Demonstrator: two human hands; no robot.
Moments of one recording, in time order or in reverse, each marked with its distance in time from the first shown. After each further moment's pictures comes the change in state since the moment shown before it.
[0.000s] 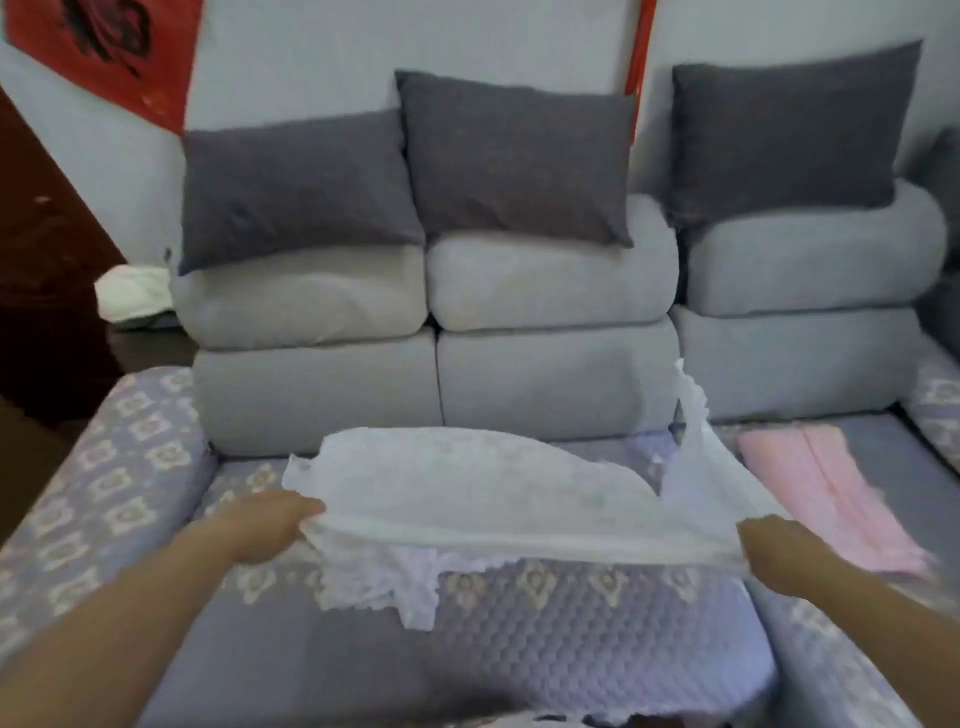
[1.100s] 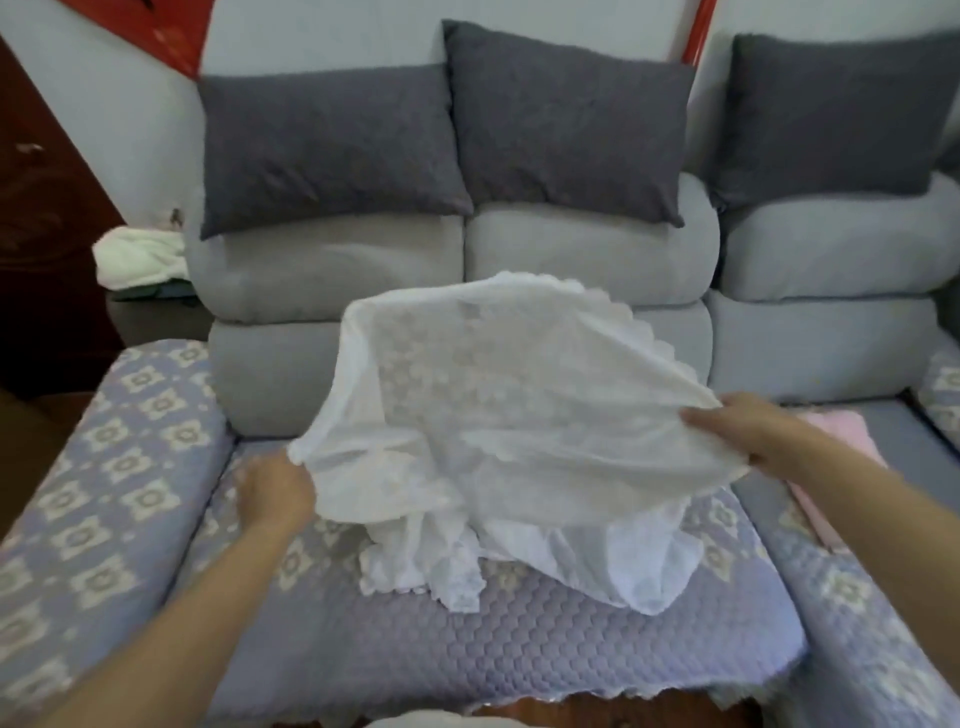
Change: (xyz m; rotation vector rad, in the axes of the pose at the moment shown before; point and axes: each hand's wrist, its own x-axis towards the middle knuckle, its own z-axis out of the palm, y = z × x) left_hand 0.013 -0.096 0.022 -0.555 0.518 -0.537; right_hand 0.019 -0.160 -0.143 1.276 0.064 0.296
